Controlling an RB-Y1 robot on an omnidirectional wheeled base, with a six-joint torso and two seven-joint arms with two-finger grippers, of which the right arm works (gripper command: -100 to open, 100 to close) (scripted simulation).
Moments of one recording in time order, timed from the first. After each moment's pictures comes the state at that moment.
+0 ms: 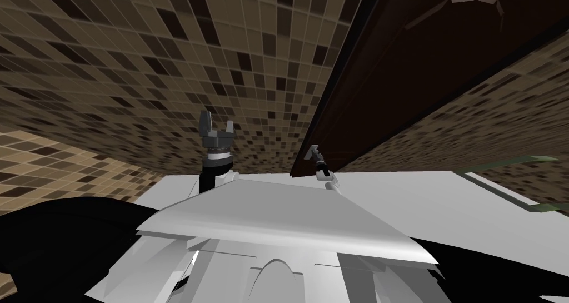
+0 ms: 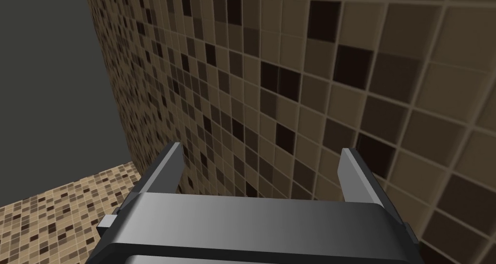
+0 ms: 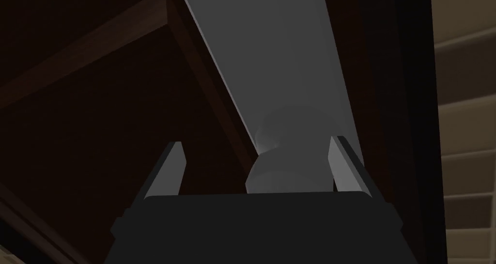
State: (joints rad) arm -0.13 -0.28 -0.05 -1.03 0.08 -0.29 0.86
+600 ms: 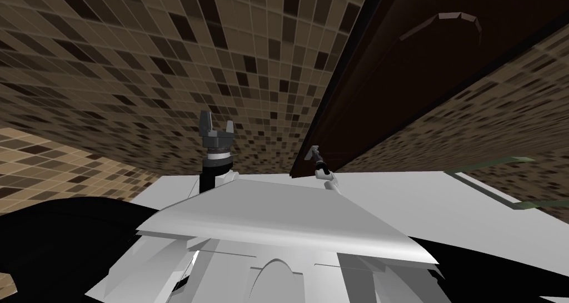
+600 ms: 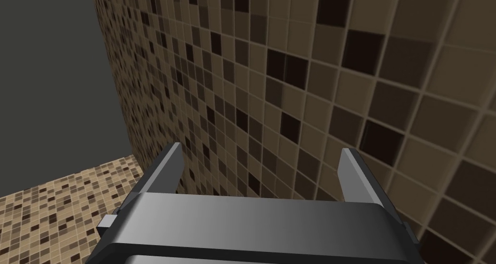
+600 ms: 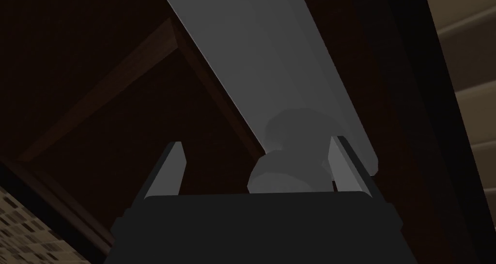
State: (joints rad) arm -0.14 -0.27 -0.05 -1.03 -0.06 -0.17 0.82
